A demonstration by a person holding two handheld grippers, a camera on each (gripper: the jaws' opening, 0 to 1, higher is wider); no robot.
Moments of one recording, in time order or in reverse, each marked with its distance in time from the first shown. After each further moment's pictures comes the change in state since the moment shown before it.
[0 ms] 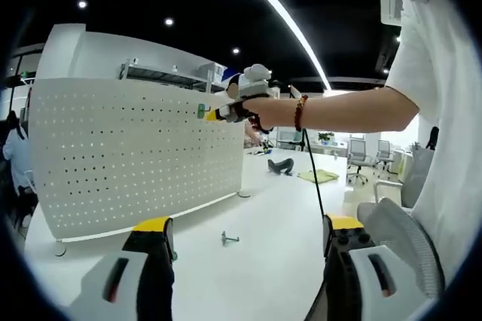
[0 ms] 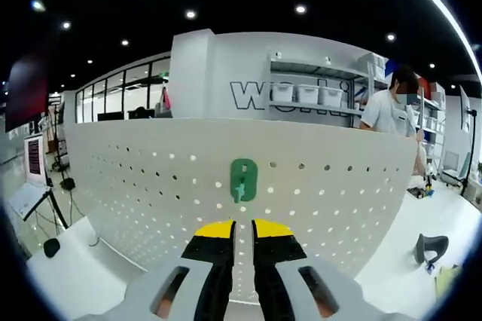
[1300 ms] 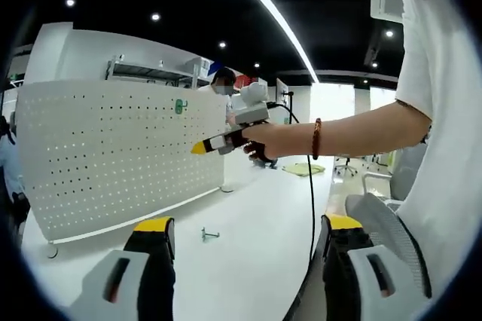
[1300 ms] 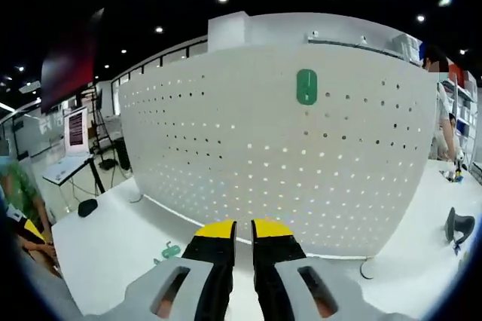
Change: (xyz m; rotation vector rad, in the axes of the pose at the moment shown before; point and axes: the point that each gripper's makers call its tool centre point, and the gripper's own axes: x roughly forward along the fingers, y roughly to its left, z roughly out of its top) left arm 0.000 -0.041 -0.003 0.037 0.031 -0.068; right arm -0.057 0.071 -0.100 -0.020 0.110 0.266
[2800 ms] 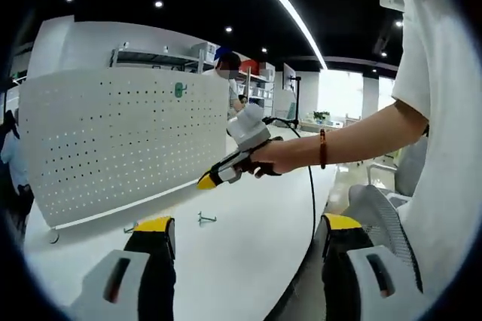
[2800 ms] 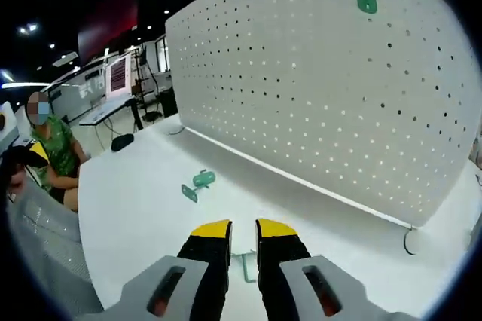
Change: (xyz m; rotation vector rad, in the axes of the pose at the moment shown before) left arm 0.006 -0.013 -0.019 -0.033 0.108 0.056; right arm 0.009 0.033 -0.114 -0.087 0.241 0.286
